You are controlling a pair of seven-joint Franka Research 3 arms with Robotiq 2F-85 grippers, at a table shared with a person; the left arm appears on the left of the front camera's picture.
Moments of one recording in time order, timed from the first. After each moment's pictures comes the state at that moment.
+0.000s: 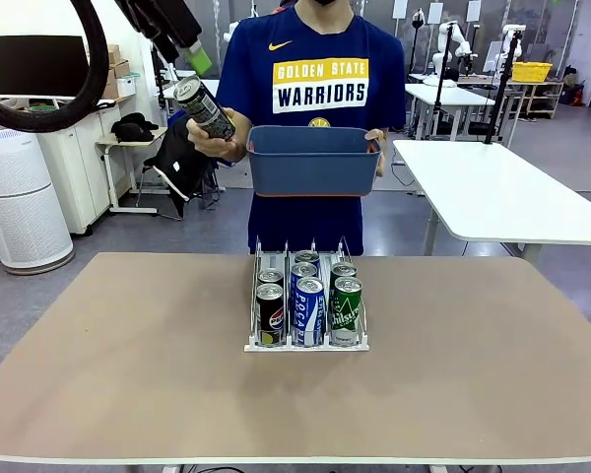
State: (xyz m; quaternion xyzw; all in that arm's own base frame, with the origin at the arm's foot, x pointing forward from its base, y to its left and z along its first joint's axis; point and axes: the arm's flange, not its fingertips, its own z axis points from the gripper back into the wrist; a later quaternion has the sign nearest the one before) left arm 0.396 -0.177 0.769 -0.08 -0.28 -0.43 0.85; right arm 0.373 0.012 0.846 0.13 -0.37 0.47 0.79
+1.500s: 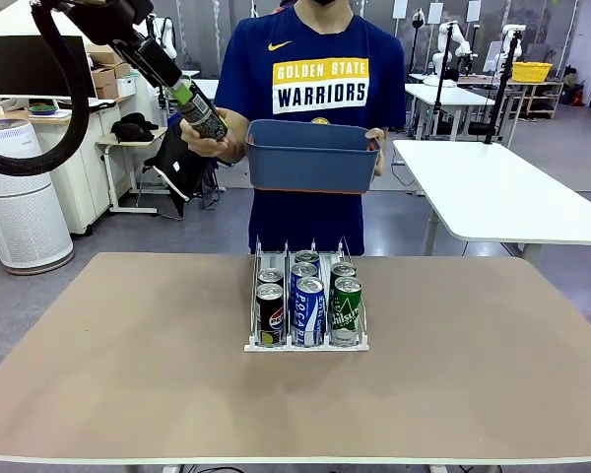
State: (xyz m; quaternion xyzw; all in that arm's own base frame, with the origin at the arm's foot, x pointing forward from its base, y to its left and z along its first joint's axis) left arm 0.429 -0.133 0.721 -0.07 -0.34 -0.42 0.84; right arm 0.373 0.012 0.846 0.13 -0.37 0.47 0.79
